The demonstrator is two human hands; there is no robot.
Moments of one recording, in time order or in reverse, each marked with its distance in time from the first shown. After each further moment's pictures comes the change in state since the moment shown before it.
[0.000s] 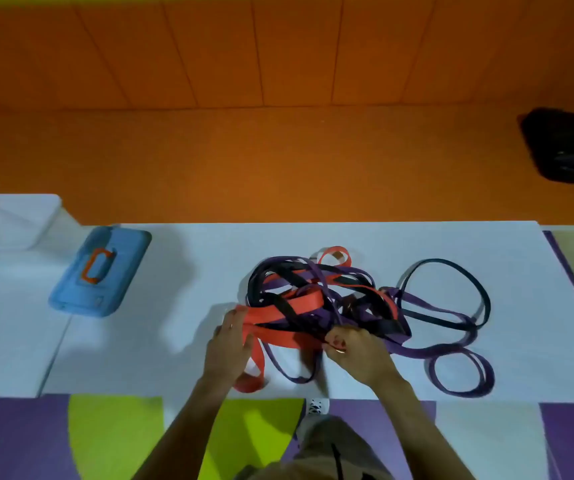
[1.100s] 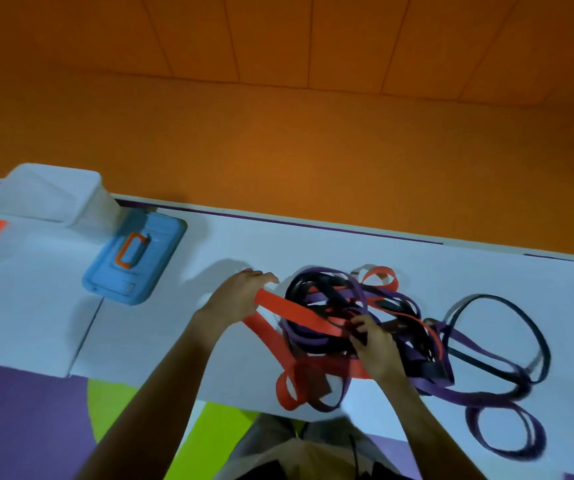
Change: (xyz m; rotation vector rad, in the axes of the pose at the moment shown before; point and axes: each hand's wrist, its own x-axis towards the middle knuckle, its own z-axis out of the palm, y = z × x) left_hand 0.115 -0.029 -0.119 0.108 -0.130 0.301; right_hand 0.102 -0.007 0.036 0.216 0.102 0.170
